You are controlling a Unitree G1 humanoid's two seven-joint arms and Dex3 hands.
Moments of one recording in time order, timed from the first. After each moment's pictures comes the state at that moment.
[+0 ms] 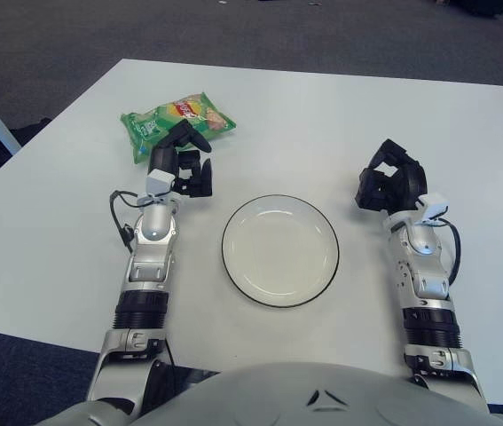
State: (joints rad) left arm -0.20 0.11 0.06 0.10 0.25 -0.29 0.15; right arm -0.12 -0.06 -0.13 0.02 0.13 -0.09 -0.04
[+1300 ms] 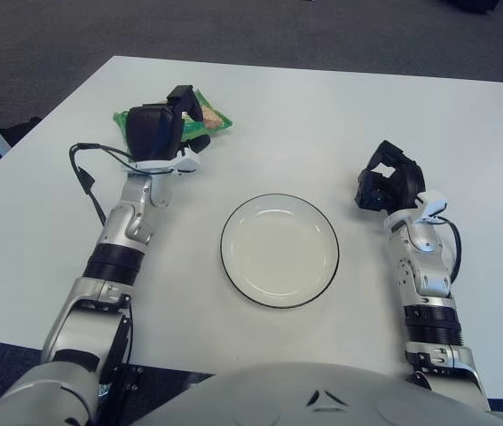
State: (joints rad) left arm -0.45 0.39 -0.12 0.27 0.87 -0.18 0.55; right arm -0.13 -0.07 -0.14 0.04 0.13 -0.05 -0.01
